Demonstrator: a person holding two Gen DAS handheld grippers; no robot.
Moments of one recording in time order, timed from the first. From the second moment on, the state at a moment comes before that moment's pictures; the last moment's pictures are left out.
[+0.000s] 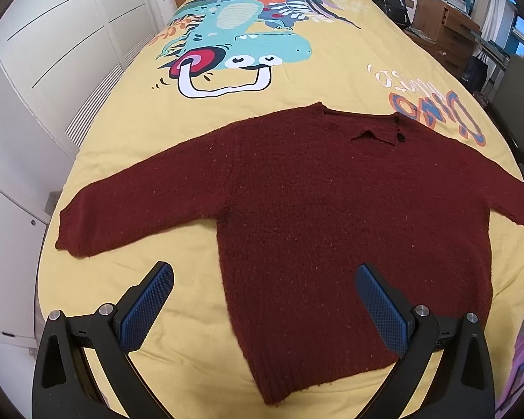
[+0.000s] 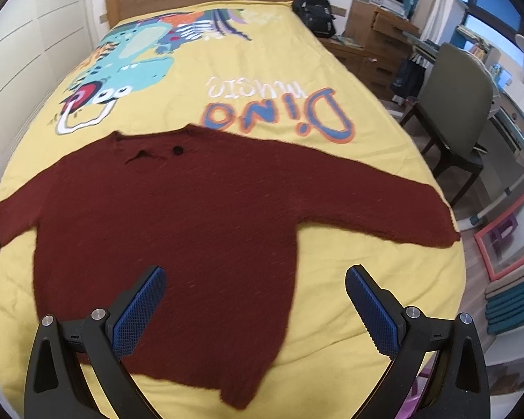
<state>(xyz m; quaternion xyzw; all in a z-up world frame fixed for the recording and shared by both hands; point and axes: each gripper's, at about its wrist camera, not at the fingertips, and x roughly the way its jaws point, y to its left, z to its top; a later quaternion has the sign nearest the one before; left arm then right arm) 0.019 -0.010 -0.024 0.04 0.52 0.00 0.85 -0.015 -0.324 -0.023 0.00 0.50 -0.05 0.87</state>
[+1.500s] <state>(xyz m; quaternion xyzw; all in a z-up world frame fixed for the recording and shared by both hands) 0.110 0.019 -0.147 0.04 0.61 0.01 0.79 0.083 -0.701 -0.207 0.27 0.52 -0.28 0.76</state>
